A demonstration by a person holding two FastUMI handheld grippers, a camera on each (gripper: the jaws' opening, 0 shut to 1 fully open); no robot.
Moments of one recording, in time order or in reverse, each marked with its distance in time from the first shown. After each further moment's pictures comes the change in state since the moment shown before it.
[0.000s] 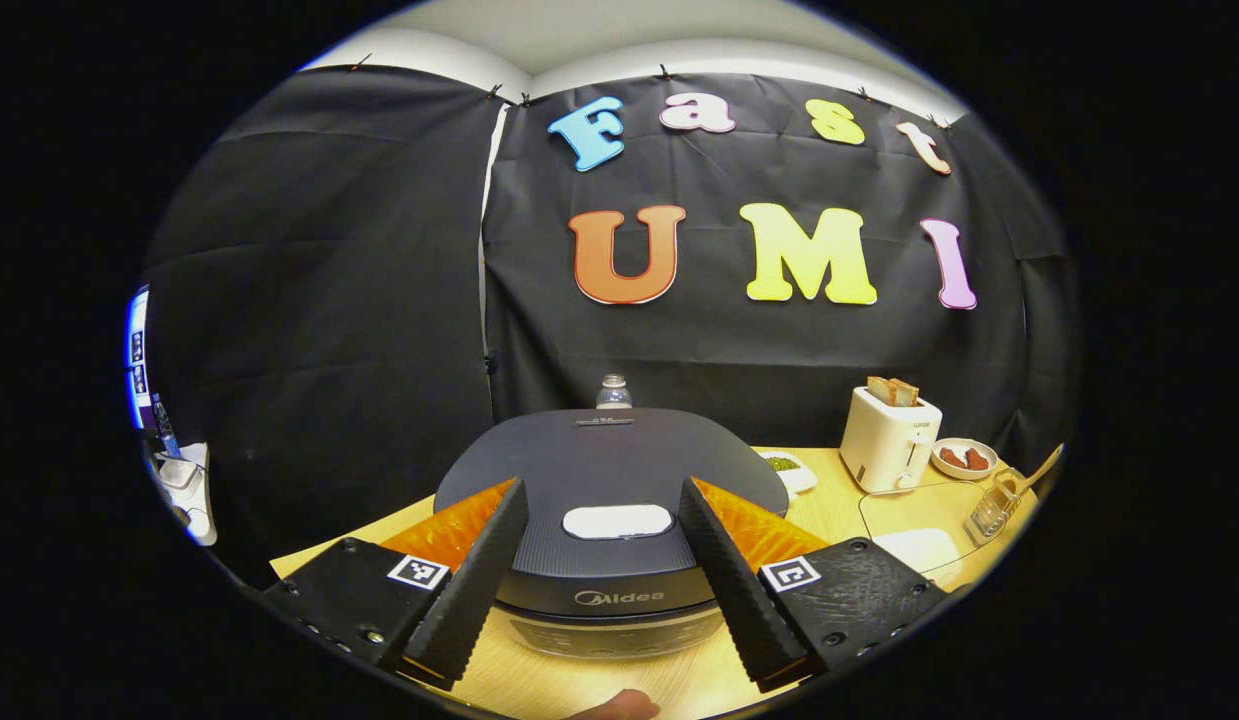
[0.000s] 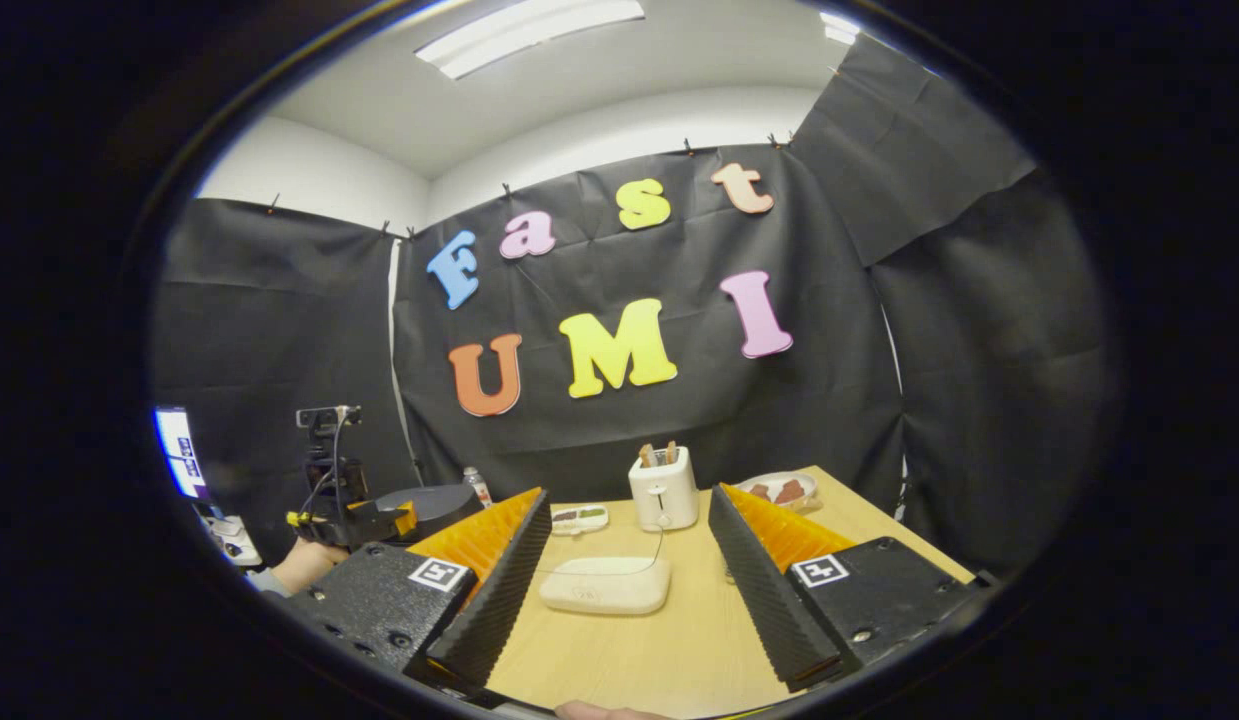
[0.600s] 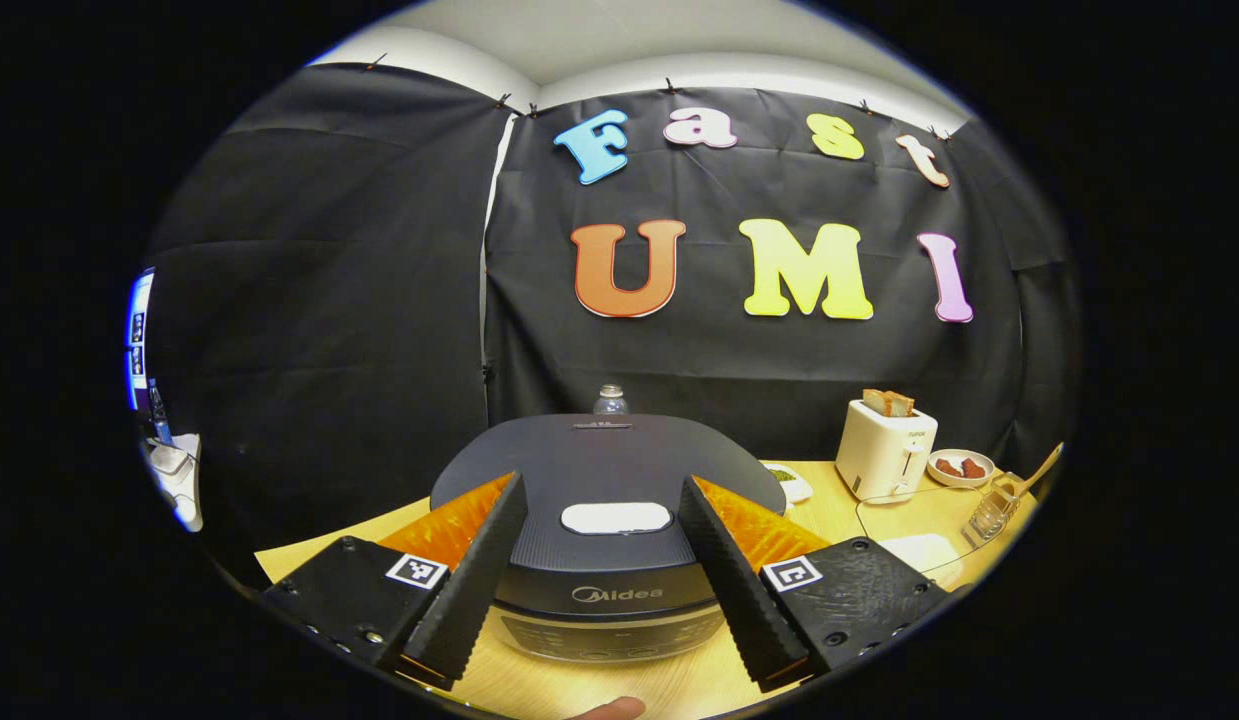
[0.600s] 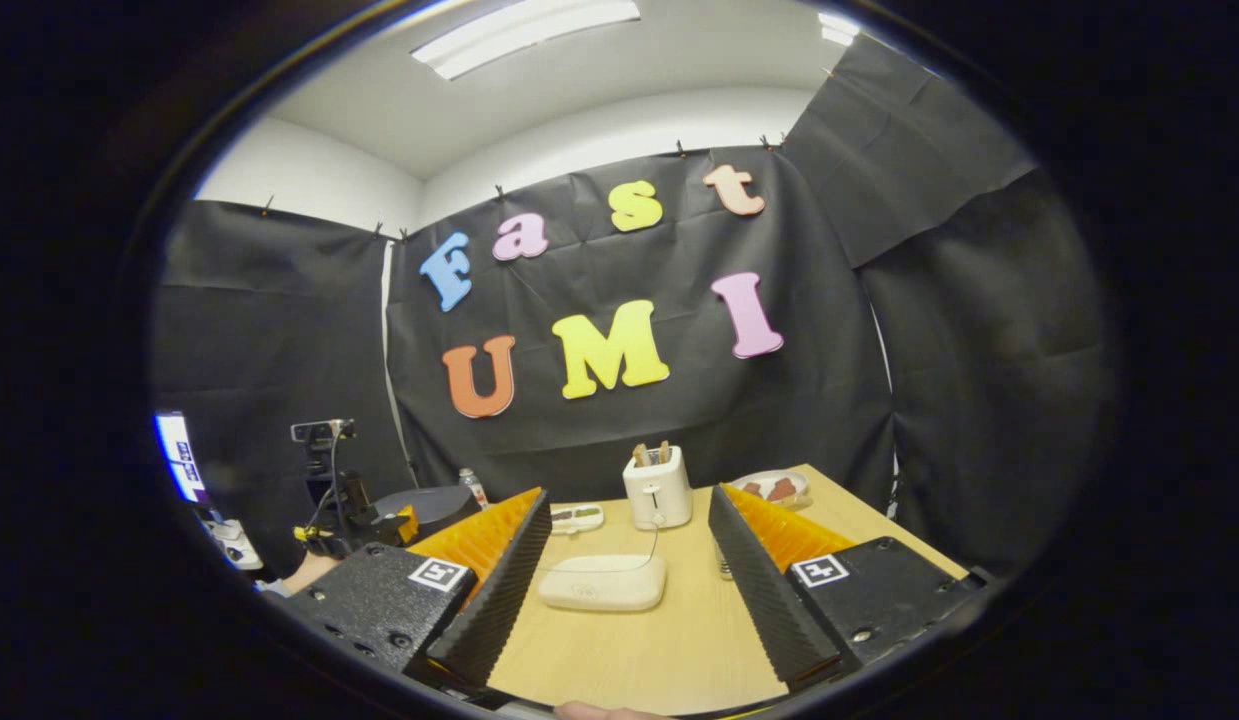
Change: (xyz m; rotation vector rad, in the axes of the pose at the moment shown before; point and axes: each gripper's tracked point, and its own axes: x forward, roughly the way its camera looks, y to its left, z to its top) left arm 0.000 0.000 0.000 -0.014 -0.052 -0.010; right arm -0.015 0.004 0.006 0.002 -0.007 -0.019
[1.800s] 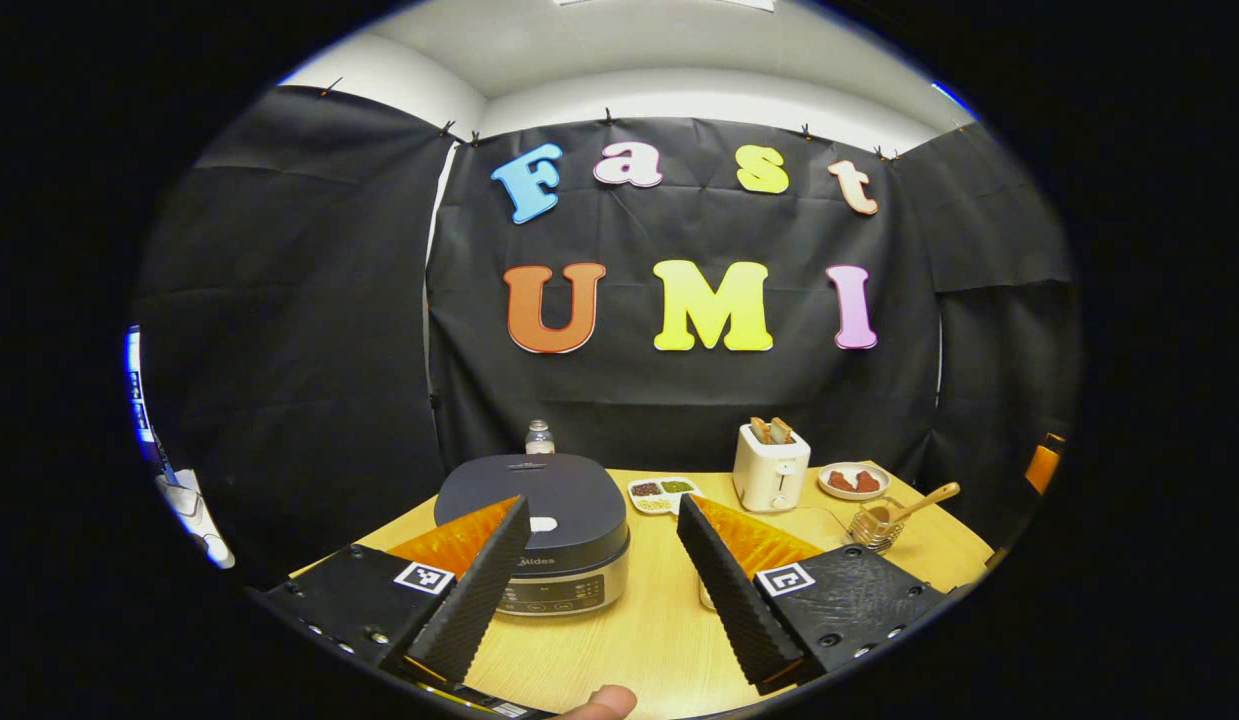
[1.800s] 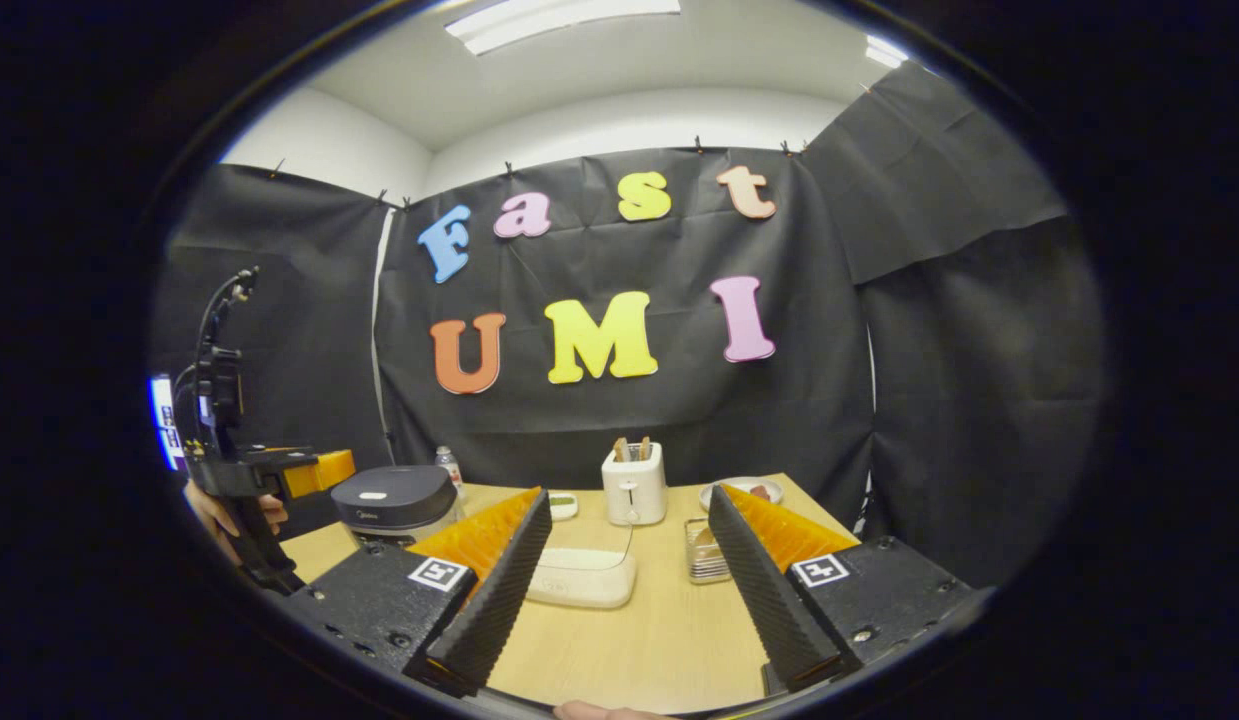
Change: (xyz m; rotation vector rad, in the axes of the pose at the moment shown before) left arm -0.148 -0.069 0.096 0.016 -0.017 -0.228; right arm 0.010 -0.006 0.012 -0.115 0.053 -0.055
